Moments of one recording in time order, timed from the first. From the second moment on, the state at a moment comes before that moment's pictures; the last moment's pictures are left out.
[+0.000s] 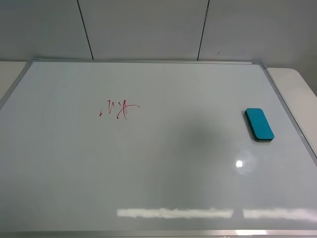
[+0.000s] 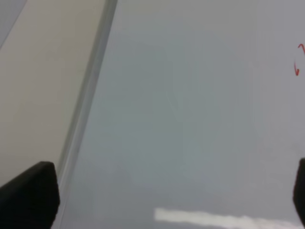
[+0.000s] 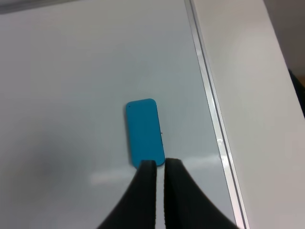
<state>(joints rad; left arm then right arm) 0.03 -0.01 -0.51 0.08 1.06 -0.07 -0.08 0.80 -1.06 0.08 1.09 0.03</state>
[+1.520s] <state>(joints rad) 0.03 -0.01 -0.51 0.08 1.06 -0.07 0.02 1.66 -1.05 -0.01 0.86 0.05</state>
